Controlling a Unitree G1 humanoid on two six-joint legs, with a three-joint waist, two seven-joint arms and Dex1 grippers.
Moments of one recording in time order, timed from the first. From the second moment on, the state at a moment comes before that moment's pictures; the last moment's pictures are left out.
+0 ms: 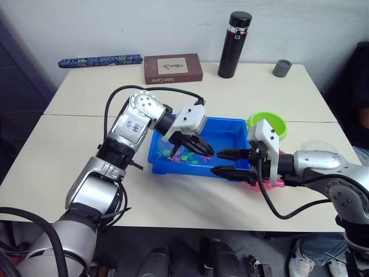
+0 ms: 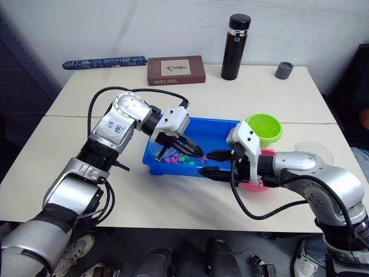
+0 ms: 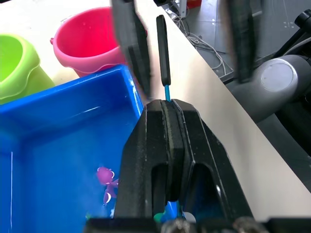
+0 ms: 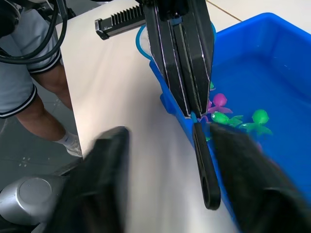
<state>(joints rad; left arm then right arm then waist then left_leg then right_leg) -1.12 0.37 -0.36 0.47 -0.16 0.12 -1.50 -0.44 -0.79 -0.02 -0.53 0.83 0.98 0.74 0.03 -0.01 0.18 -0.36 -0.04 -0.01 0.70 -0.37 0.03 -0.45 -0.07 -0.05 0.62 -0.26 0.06</state>
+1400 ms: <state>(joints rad) -1.18 0.56 -0.17 0.37 -0.26 0.48 -1.44 -0.43 -0.80 -0.03 -0.51 0.78 0.97 0.75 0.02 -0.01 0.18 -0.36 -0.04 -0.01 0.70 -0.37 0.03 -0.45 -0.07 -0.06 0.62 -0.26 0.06</state>
